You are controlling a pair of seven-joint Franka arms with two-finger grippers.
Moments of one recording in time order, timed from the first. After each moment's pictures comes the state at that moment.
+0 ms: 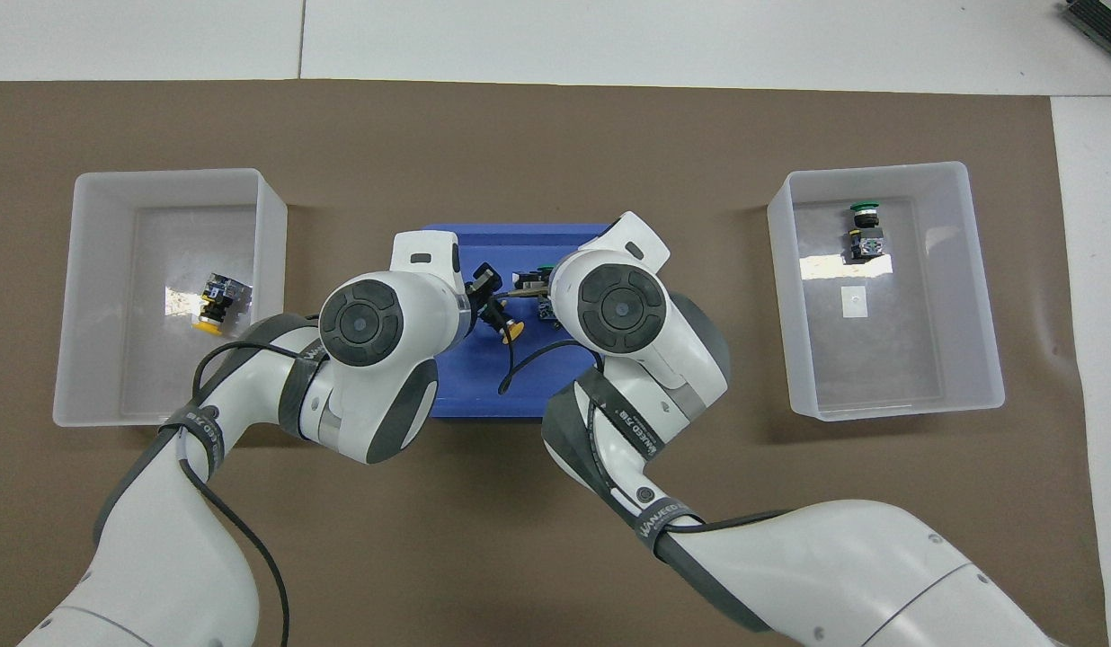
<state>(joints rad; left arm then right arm) -0.52 0.34 -0.04 -2.02 -0.06 2.68 -1.23 0.44 0.49 0.12 -1.72 -0.24 2.50 0.71</state>
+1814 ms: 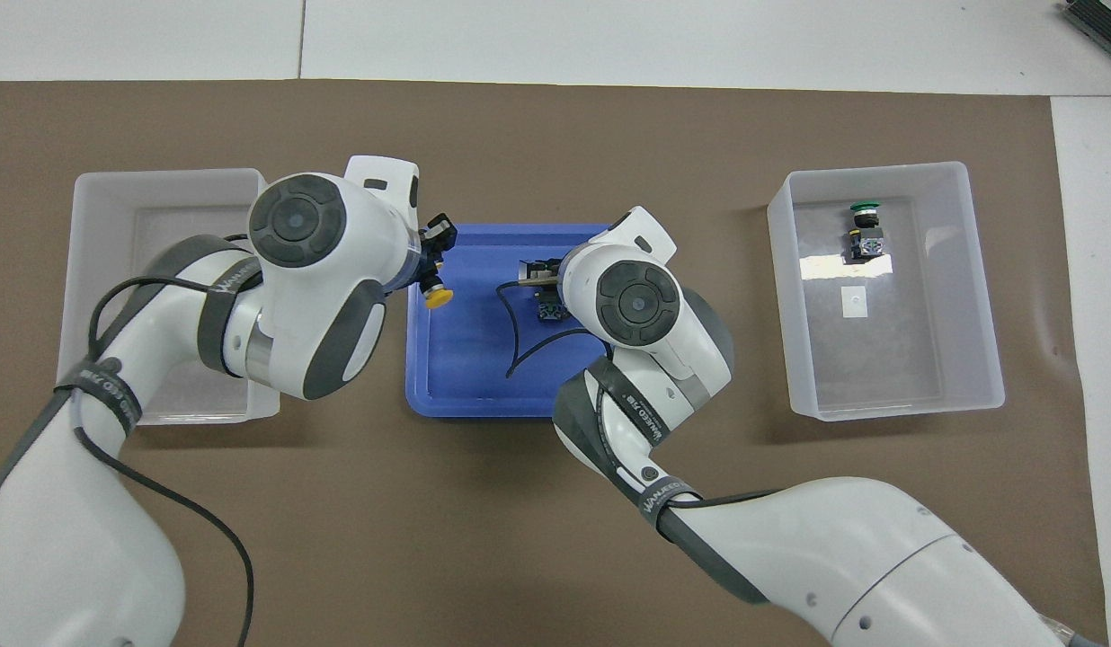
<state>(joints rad) -0.34 0.27 -0.01 -1.80 0.00 2.22 -0.84 0.44 0.54 0.12 -1.72 -0.24 2.57 0.72</state>
